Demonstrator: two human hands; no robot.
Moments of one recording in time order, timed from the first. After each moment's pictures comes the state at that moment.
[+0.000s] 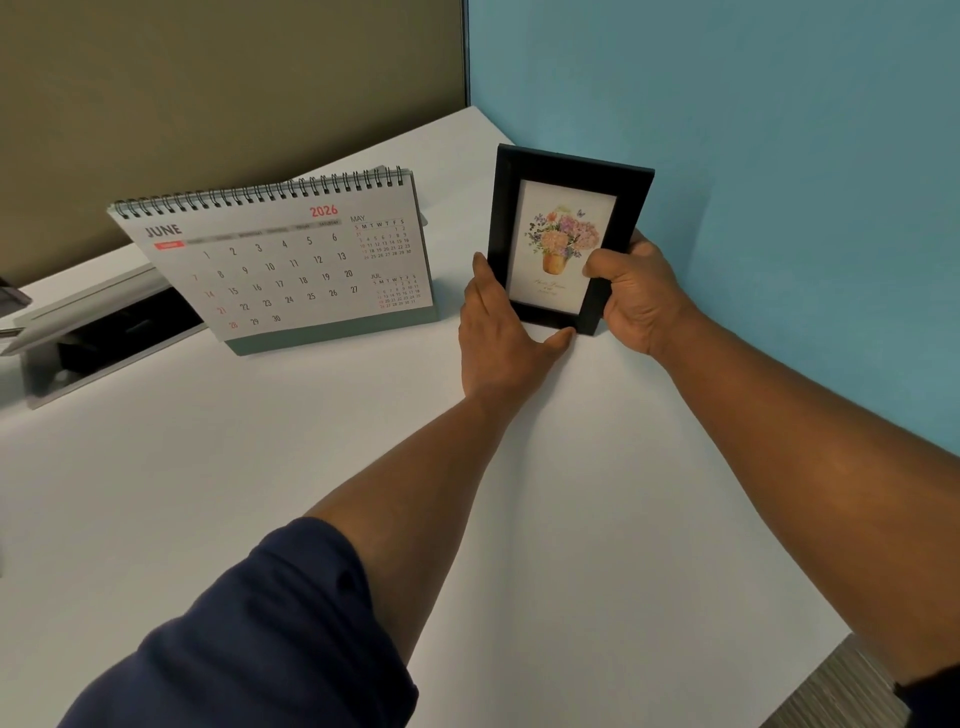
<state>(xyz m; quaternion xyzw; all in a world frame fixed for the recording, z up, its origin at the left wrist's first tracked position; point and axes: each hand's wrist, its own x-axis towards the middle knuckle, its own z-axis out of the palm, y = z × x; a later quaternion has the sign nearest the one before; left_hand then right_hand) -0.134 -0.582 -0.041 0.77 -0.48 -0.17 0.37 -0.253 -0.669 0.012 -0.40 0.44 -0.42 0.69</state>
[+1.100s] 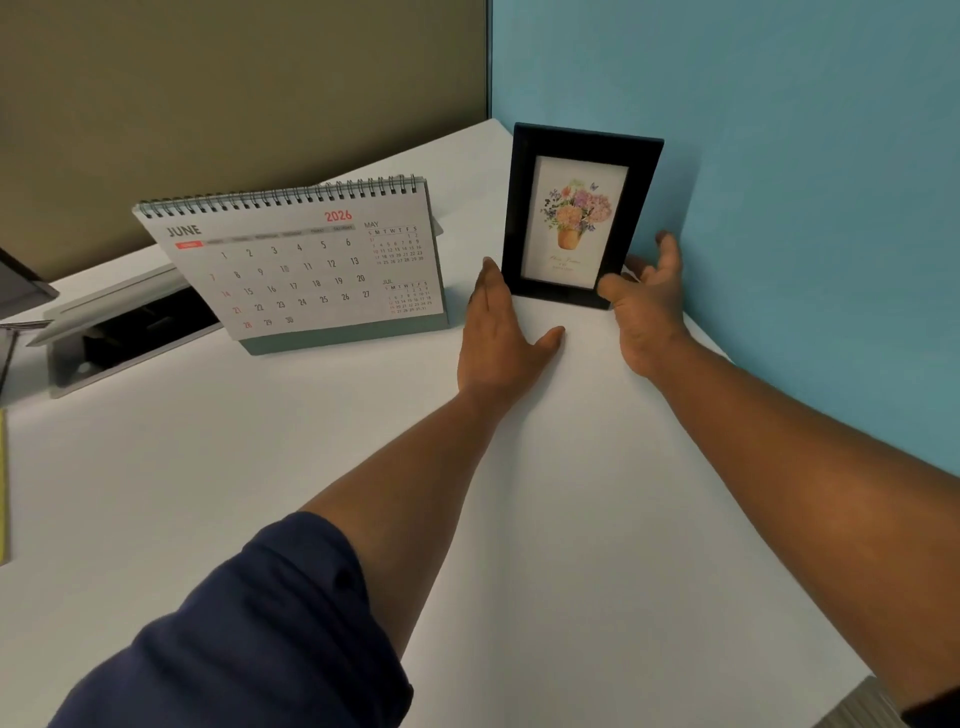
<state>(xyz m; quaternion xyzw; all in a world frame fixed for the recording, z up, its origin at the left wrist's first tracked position) -0.116 -0.589 -0.040 0.78 -0.50 -0.19 0.32 -0.255 -0.681 -0.015 -0.42 0.56 -0.43 0.57</state>
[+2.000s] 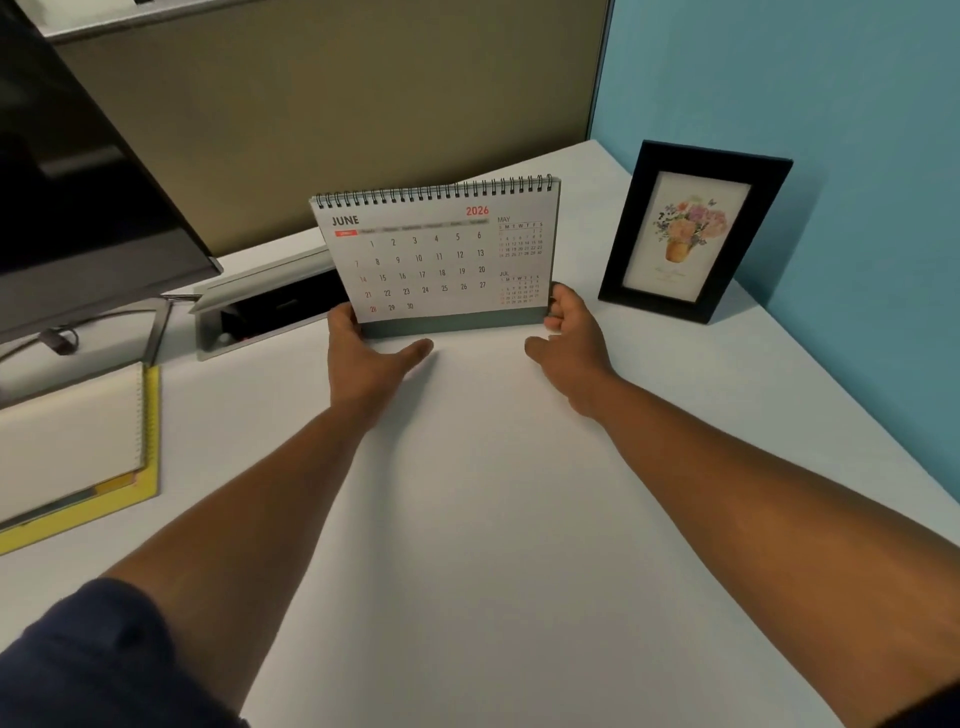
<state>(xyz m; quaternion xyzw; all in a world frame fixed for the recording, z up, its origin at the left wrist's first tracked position) 0.089 -0.453 -0.028 0.80 -0.27 -0.19 0.50 -0.117 -0.576 -0.015 -0.64 0.47 -0.27 0.54</state>
